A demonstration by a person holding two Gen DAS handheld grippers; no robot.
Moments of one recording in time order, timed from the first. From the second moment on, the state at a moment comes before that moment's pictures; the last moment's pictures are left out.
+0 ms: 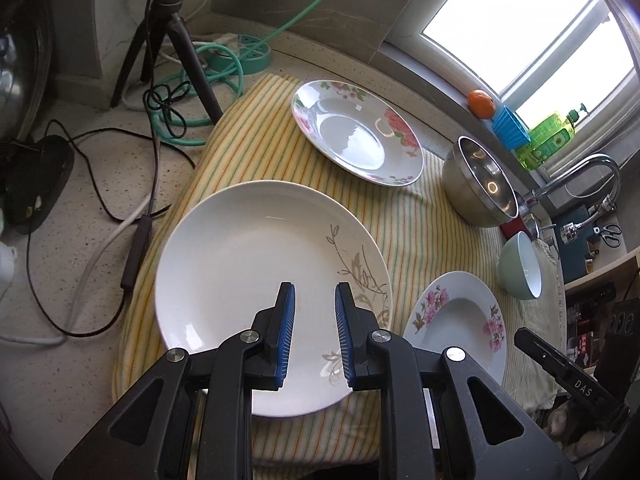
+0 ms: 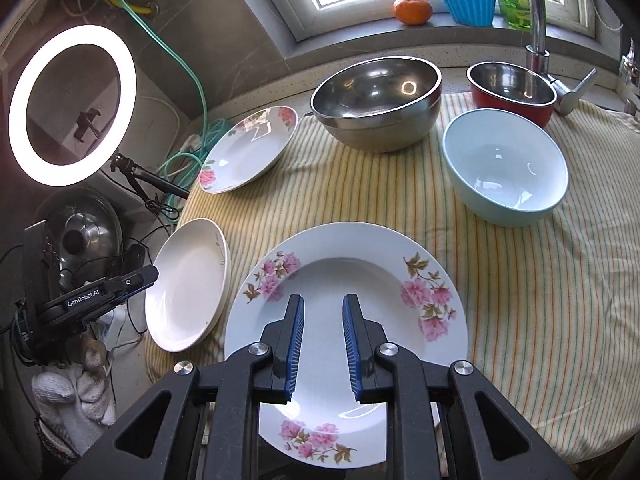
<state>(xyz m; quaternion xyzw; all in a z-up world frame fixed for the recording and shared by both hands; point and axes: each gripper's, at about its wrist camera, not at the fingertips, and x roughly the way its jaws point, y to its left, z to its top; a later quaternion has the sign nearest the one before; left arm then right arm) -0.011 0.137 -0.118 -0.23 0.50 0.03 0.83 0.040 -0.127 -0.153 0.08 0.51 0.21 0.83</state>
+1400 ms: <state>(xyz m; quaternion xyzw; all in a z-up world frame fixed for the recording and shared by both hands) -0.037 0.211 -0.158 -0.27 0.51 0.10 0.81 0.087 0.015 -0.209 0.00 0.56 0.27 0.78</state>
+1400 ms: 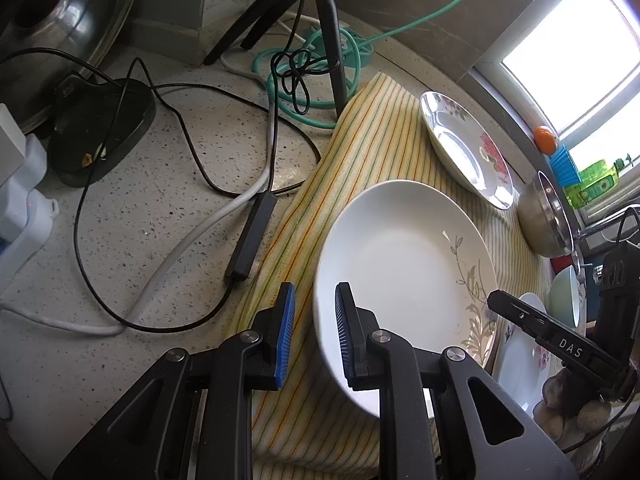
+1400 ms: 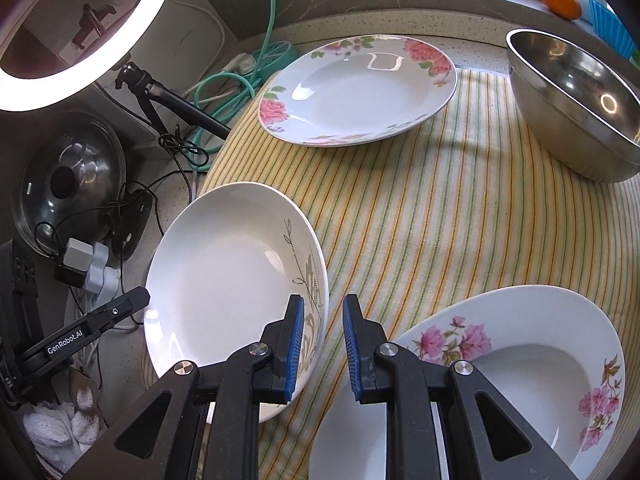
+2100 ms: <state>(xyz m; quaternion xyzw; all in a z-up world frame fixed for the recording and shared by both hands) -0.033 0.209 -0.164 -0.26 0.51 0.09 0.81 0.090 0.018 -0.214 0.00 0.57 0.27 0.77</state>
